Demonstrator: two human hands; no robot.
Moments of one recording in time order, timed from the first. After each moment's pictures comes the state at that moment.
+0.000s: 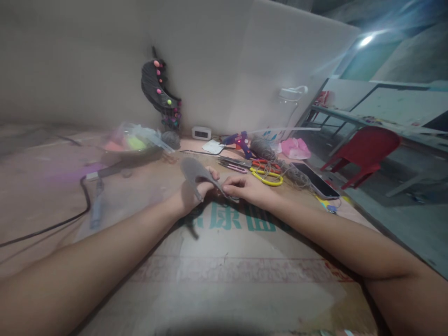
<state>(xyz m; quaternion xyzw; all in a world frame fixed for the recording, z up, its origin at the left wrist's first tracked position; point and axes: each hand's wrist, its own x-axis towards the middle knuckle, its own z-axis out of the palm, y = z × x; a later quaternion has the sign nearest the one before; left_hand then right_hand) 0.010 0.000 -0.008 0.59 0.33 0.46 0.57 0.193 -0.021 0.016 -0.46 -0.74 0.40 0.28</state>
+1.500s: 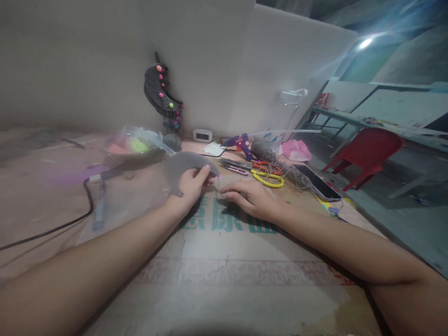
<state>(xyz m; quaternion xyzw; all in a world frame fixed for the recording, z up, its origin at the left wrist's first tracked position) 0.007 0.014 -0.017 0.53 0.42 0.54 0.51 0.198 -0.035 0.010 -0.36 -0.89 0.06 0.28</state>
